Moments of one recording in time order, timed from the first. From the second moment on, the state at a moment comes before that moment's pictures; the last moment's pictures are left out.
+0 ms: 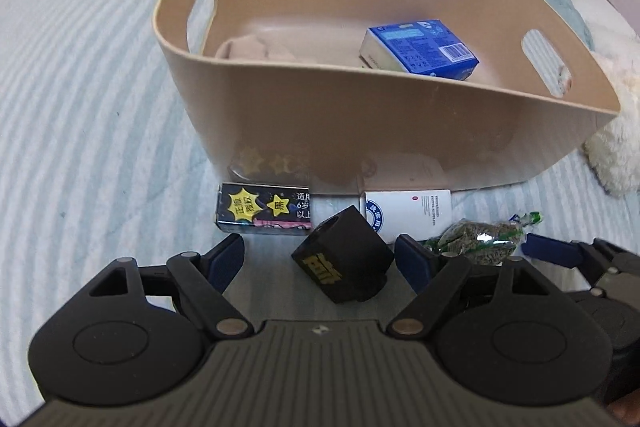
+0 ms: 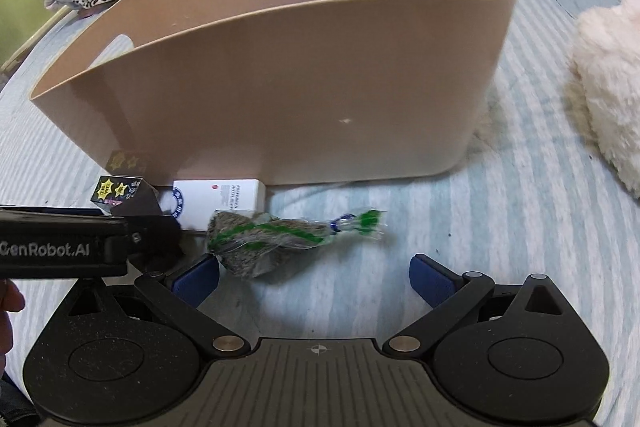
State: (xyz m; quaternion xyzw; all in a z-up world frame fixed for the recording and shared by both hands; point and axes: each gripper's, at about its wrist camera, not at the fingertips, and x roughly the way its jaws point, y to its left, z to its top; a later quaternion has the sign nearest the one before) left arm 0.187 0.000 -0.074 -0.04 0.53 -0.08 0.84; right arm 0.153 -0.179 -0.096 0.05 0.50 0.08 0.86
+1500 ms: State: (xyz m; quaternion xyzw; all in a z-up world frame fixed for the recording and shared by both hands) left arm 0.153 0.020 -0.076 -0.01 0.52 -0.04 0.85; right arm 0.141 -0.166 -0.067 0.07 0.47 0.15 0.86
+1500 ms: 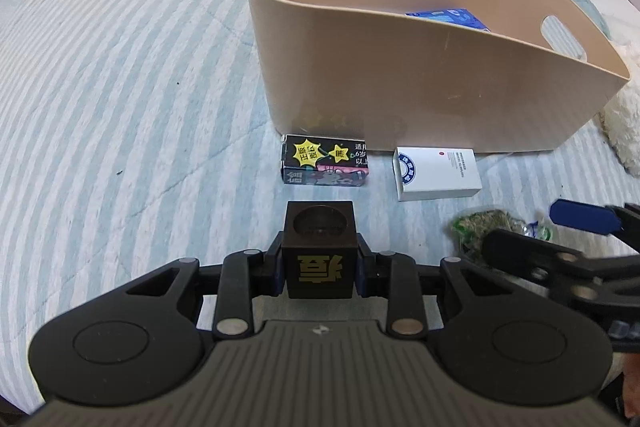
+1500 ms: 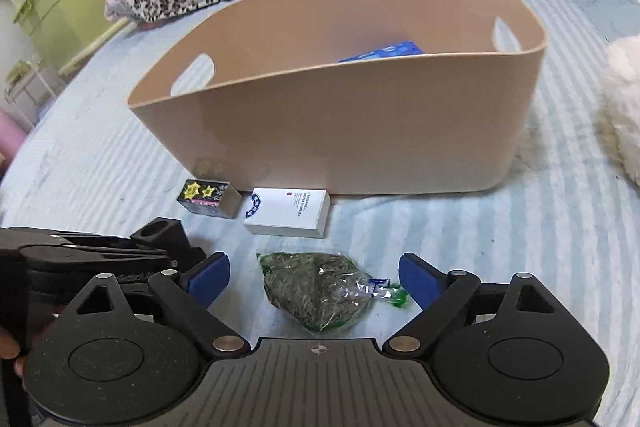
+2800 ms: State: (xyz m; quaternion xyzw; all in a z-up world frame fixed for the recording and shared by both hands) left arm 0.218 -0.010 0.023 0.04 0.37 -0.04 0.93; right arm 0.208 -0.182 0.029 0.02 0.33 0.09 0.94
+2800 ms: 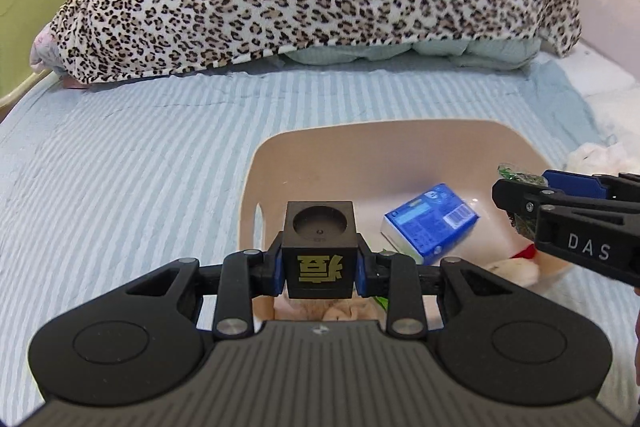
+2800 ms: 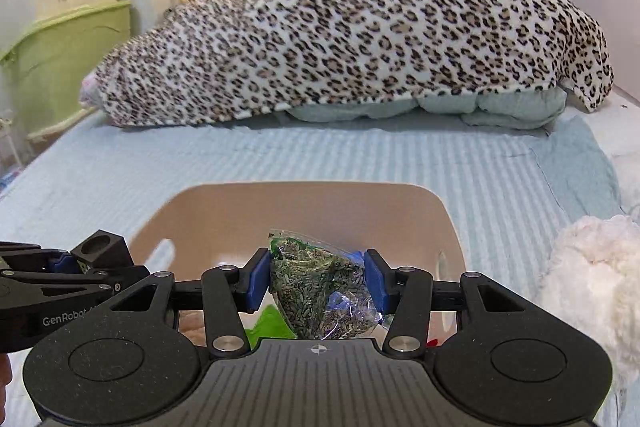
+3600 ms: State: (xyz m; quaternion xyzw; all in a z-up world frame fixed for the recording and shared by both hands) left arm 0.186 0.005 0.033 0.05 0.40 -0.02 0.91; right arm 0.183 -0.206 0.030 0.05 0.34 0.06 0.94
